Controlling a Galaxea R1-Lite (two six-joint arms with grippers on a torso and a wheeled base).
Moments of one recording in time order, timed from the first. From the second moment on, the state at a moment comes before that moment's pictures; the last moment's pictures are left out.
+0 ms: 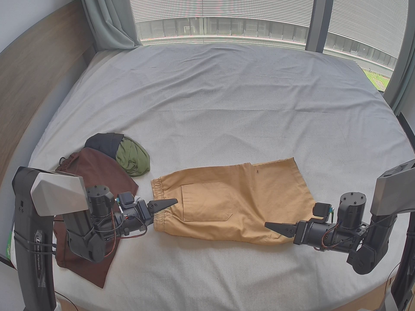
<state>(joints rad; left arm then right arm) -0.19 2.44 -0.63 -1.55 -0.74 -0.88 0.36 2.17 -0.25 -1.54 0.44 0.56</state>
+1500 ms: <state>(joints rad) -0.22 2.48 -0.71 -1.55 -0.63 -0.81 0.36 2.19 -0.26 -1.54 0.44 0.56</state>
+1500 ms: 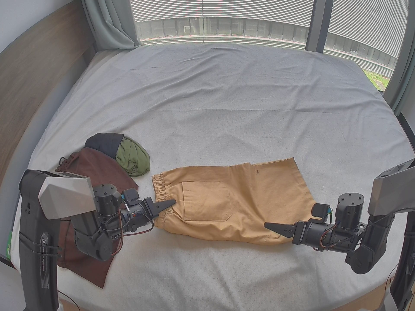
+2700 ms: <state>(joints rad) -0.12 2.35 -0.63 -1.55 -0.76 -0.77 0.34 2.26 -0.29 -1.54 0.43 0.52</state>
